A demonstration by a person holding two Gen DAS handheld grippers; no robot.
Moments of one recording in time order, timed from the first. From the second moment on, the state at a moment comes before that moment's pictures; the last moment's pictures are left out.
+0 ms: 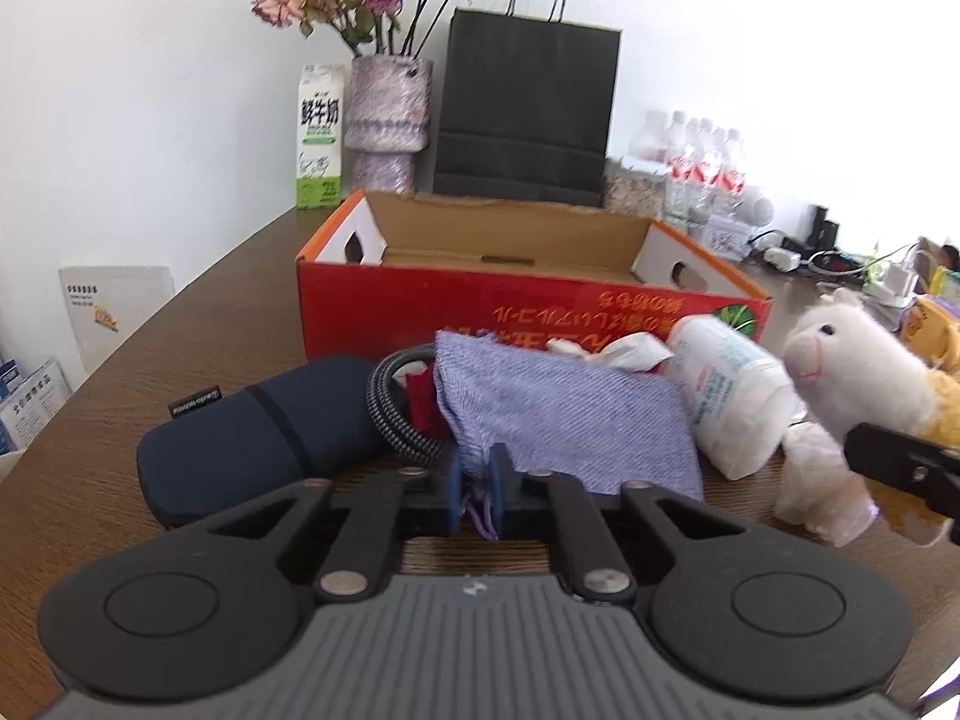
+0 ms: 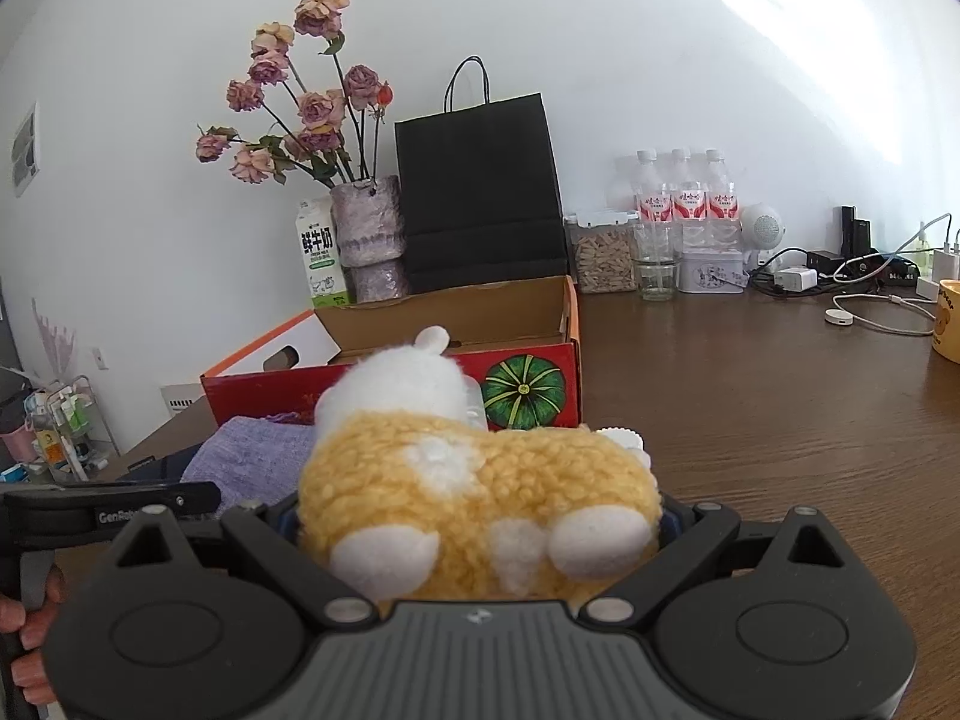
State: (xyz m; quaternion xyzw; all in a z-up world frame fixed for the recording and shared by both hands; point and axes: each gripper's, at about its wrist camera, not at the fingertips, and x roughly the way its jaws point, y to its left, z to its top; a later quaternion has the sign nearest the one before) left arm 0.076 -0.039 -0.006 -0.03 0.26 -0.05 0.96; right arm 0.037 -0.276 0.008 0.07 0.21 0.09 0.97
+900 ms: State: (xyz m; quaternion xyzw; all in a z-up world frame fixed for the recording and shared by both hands) left arm 0.114 -0.055 0.105 -0.05 0.04 -0.13 0.99; right arm 0.120 -0.247 0.079 0.06 0.11 0.07 0.99
